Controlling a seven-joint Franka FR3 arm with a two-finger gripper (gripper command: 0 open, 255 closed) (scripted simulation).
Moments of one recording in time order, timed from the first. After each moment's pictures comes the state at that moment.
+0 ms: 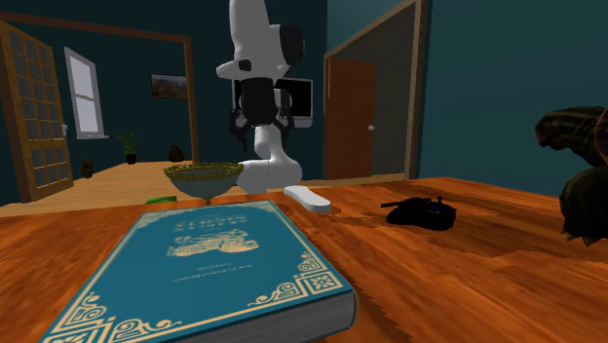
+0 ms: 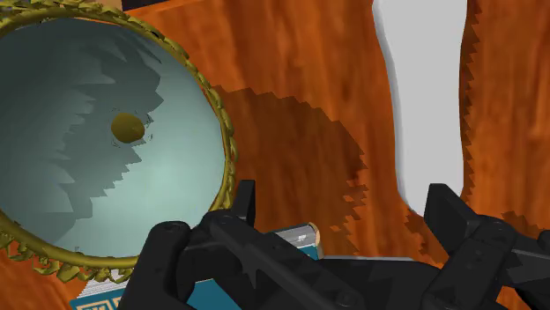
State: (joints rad) arm 0.02 -0.77 -0.06 -2.31 0.05 1.55 -0.05
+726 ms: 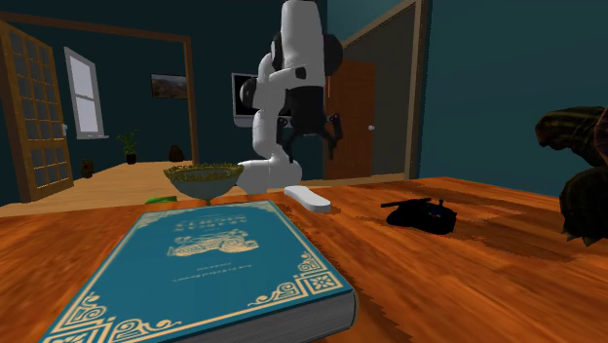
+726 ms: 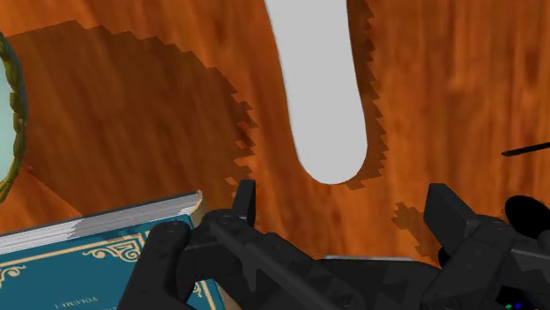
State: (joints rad) arm 0.08 -0.64 0.13 -2.29 0.14 1.71 0.15
